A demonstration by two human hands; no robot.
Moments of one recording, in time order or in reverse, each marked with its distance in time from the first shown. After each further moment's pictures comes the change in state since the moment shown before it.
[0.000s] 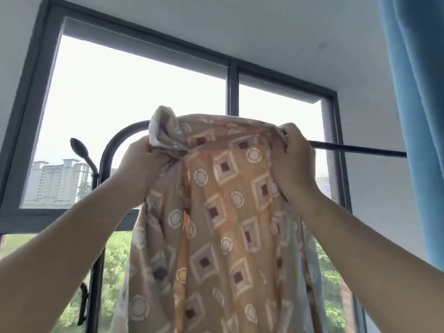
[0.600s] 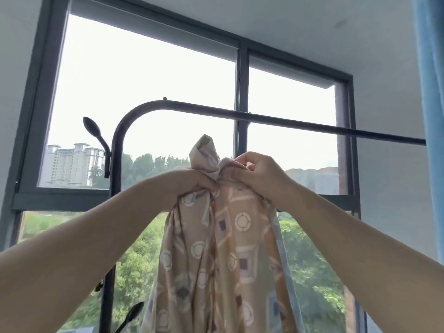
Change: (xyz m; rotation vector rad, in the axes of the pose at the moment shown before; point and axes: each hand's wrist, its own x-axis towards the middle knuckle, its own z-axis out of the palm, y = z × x) left_hand -0.027 -0.019 0.033 0.116 -0.468 -0.545; right_hand -0.028 0.012 0.038 0.275 -0.574 0.220
